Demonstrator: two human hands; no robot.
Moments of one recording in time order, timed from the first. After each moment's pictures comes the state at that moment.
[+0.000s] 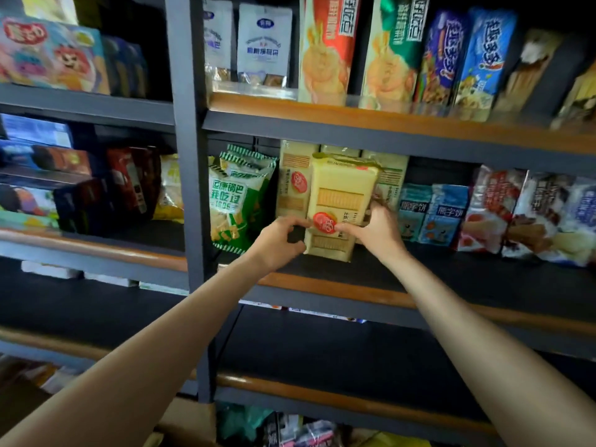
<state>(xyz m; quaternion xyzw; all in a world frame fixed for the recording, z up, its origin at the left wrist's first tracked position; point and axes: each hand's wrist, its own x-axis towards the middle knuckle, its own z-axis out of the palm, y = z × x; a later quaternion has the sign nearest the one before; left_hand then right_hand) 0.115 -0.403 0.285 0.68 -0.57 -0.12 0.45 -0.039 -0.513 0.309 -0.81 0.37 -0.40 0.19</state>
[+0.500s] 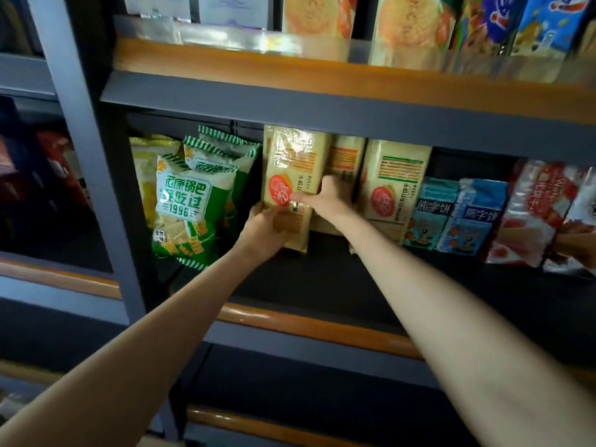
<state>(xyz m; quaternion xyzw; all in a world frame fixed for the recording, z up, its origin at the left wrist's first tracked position) 0.162 -0.505 0.268 0.76 -0.50 -0.05 0.41 0.075 -0.612 0.316 -0.82 0.37 -0.32 0.29</state>
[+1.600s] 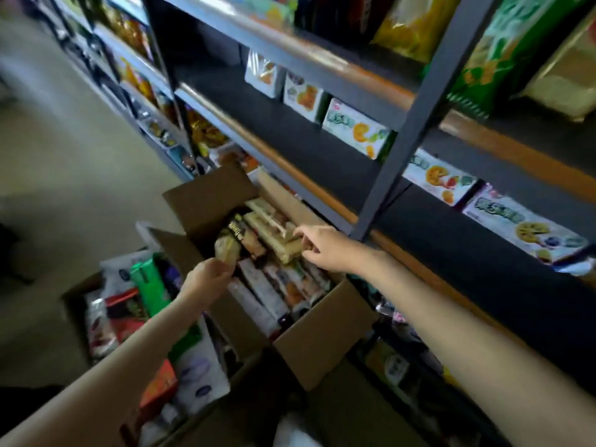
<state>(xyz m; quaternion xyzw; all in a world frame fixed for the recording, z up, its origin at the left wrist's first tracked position) 0.151 -0.038 0.025 0.91 -0.01 -0.20 0.36 0.123 -0.266 0.086 -0.95 -0.04 0.20 0.22</state>
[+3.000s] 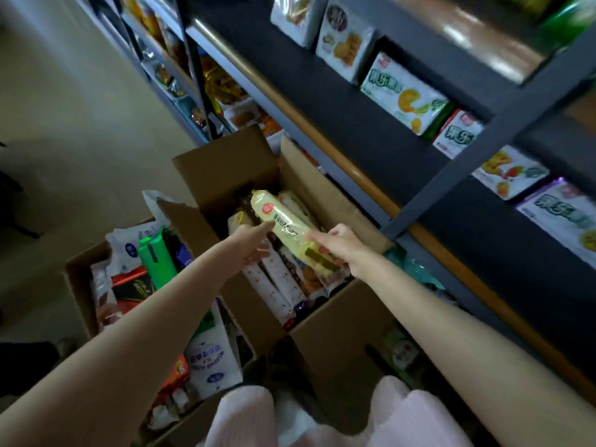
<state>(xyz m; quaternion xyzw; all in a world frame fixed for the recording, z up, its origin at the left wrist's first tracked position) 0.219 -0.076 0.011 0.75 0.10 -0.40 0.51 0.163 -0.250 0.016 -0.75 0.32 0.22 0.54</state>
